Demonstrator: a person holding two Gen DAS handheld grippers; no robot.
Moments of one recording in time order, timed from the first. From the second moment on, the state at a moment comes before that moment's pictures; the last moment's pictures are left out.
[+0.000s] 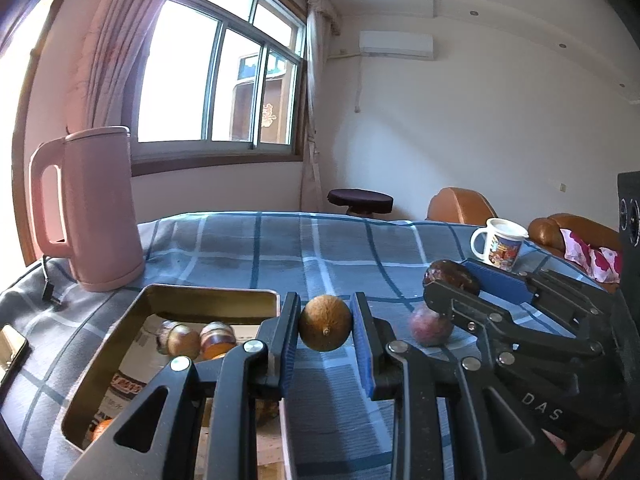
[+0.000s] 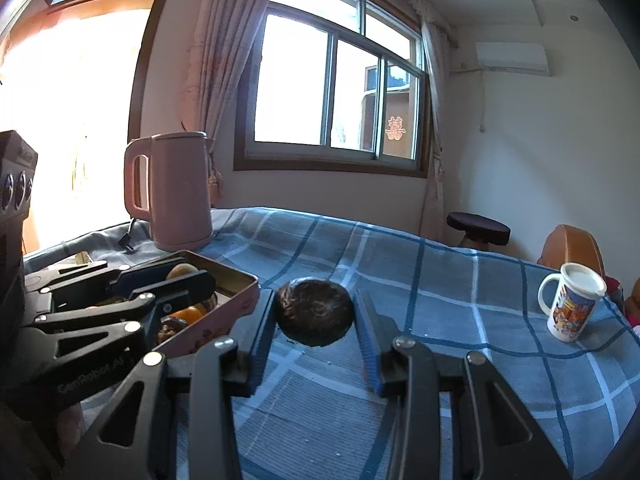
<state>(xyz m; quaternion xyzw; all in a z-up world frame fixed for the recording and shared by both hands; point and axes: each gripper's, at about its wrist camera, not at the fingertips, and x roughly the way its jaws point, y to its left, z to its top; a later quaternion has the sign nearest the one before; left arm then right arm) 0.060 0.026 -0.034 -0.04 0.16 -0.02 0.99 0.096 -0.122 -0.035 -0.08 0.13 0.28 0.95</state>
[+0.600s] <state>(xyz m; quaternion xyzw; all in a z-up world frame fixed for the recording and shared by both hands) 0.050 0.066 -0.031 -0.05 0.16 0.02 0.99 0.091 -0.083 -0.029 -0.10 0.13 0.31 0.94</state>
